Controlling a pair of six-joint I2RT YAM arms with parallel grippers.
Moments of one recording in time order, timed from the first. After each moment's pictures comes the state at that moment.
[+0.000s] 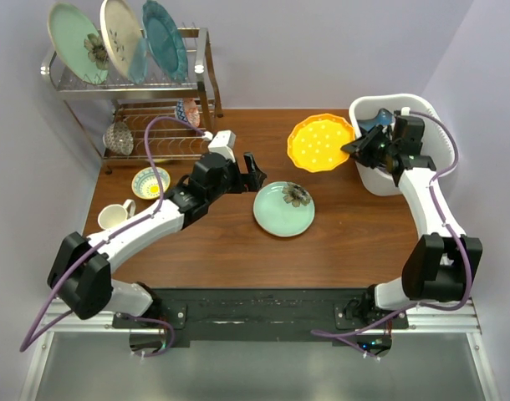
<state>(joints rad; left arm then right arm) -0.66 1.38 0.97 0.03 -0.11 -0.58 -0.09 1.45 1.21 -0.36 -0.39 0.74</state>
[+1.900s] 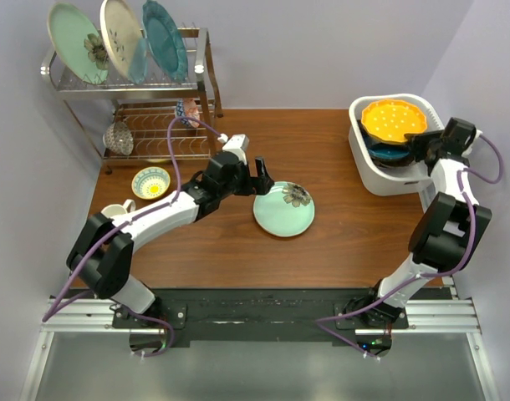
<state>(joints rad) -0.66 1.54 1.02 0.04 -0.03 -0.56 -0.44 1.73 1.32 -0.14 -0.21 1.12</state>
